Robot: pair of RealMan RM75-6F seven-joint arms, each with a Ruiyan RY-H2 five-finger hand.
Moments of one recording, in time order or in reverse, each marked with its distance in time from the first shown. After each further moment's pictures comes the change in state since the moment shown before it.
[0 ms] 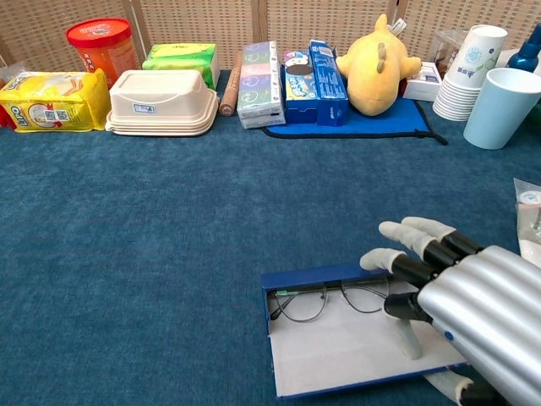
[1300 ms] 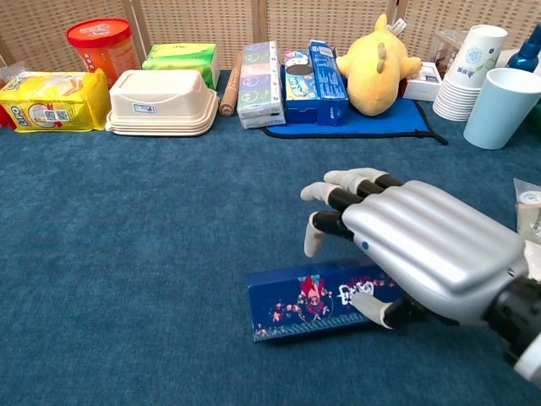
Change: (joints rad) left arm -0.011 -0.017 -0.007 0.017 -0.022 -0.025 -0.003; right arm 0.164 -0.069 0.159 -0.109 0.251 -0.131 -0.092
